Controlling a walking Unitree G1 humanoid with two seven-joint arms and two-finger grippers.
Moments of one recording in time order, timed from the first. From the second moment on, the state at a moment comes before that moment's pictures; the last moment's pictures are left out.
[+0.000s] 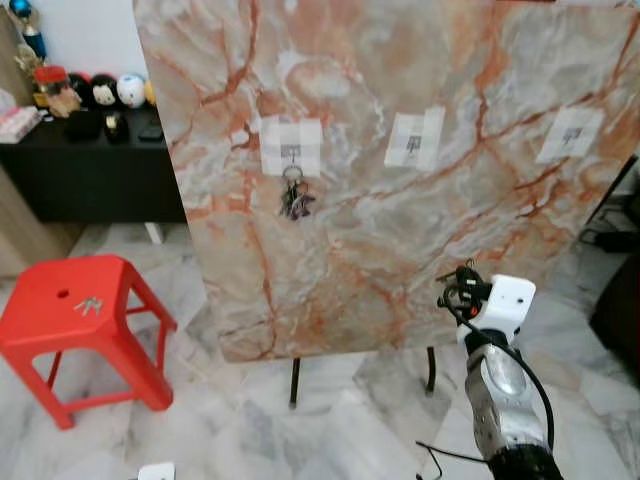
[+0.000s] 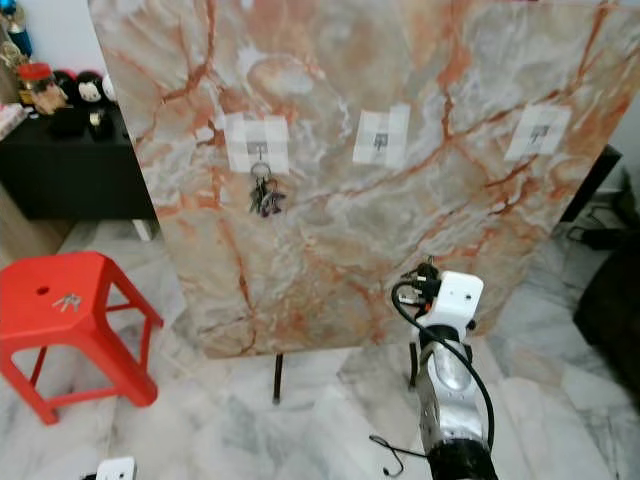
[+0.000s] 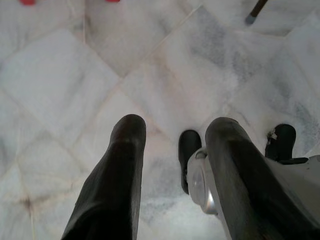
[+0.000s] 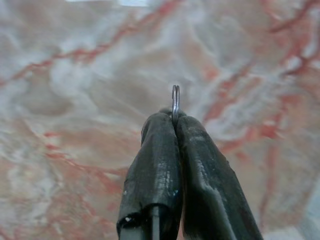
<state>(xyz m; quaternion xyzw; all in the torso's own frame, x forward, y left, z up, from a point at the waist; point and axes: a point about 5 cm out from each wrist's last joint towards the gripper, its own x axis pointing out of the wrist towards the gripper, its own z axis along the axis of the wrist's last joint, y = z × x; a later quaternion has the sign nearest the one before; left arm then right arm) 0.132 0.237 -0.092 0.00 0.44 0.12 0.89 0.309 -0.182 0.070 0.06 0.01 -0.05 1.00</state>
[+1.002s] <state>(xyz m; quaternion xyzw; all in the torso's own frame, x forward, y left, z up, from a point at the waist) 0.129 0.236 -0.093 -0.01 0.45 0.12 0.89 0.314 -0.185 0.071 0.07 0.02 -0.07 0.99</state>
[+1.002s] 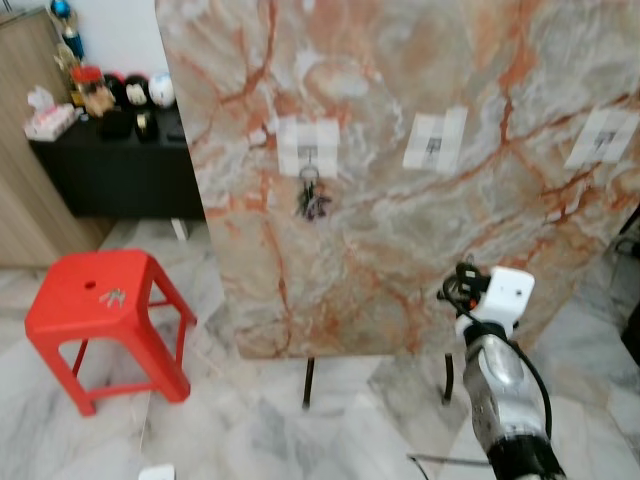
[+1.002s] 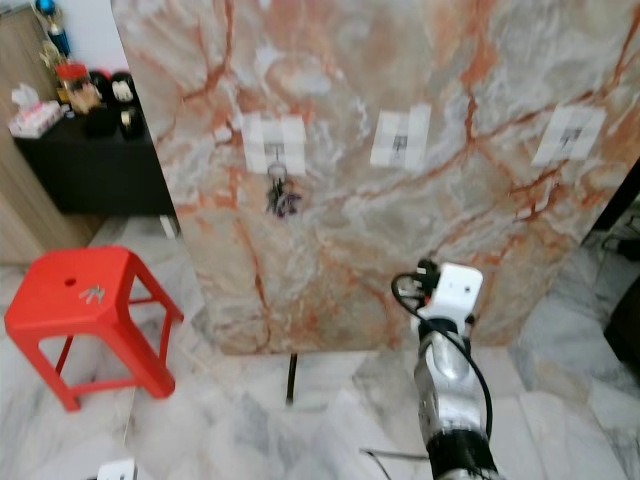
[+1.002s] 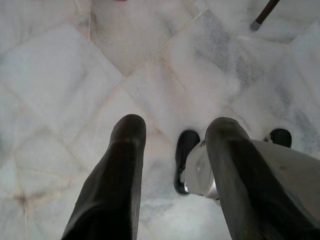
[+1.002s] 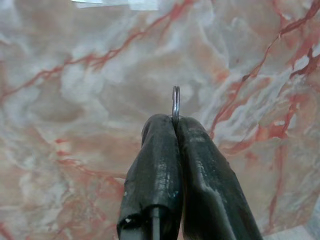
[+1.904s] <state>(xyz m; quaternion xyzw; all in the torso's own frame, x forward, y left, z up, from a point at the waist) 0.129 0.238 -0.092 -0.01 0.44 0.12 0.89 0.318 -0.163 0.071 0.08 0.02 -0.03 1.00</state>
